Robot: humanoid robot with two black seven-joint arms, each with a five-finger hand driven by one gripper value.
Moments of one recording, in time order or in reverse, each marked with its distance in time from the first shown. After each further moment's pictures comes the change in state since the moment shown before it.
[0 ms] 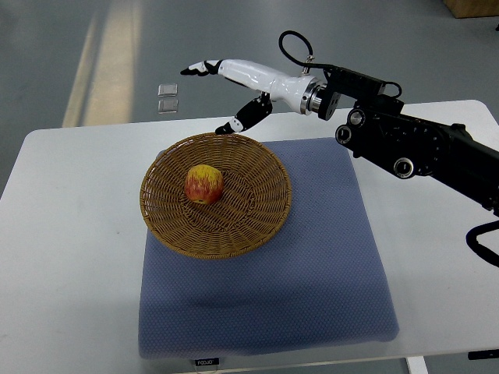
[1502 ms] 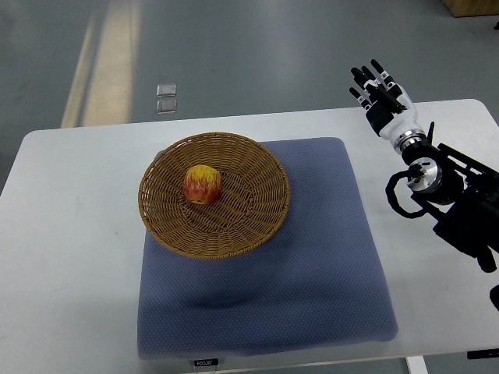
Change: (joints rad) left arm 0.012 0.000 0.000 -0.001 0.000 -0.001 0.001; right arm -0.303 -0.056 0.127 -0.214 1.469 0.055 -0.010
